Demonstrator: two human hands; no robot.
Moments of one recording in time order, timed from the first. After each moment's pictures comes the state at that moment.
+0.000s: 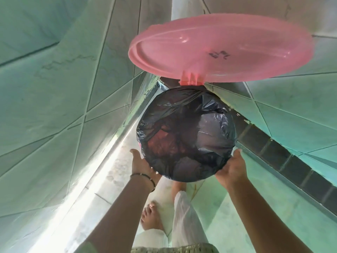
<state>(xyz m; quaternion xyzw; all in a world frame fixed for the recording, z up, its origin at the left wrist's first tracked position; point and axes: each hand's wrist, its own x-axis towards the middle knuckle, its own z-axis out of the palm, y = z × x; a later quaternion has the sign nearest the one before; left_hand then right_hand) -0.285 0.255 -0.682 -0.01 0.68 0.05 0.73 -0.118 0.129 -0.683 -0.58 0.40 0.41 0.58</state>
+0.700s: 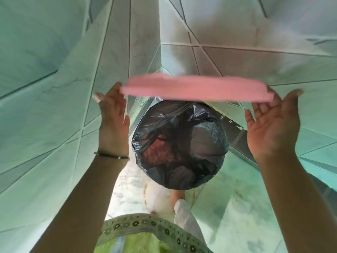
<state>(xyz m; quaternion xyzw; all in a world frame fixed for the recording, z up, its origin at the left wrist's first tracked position) -0.227 0.345 -0.558 0.40 0.52 0.27 0.70 -0.040 0.185 -0.555 -0.64 0.06 0.30 0.70</state>
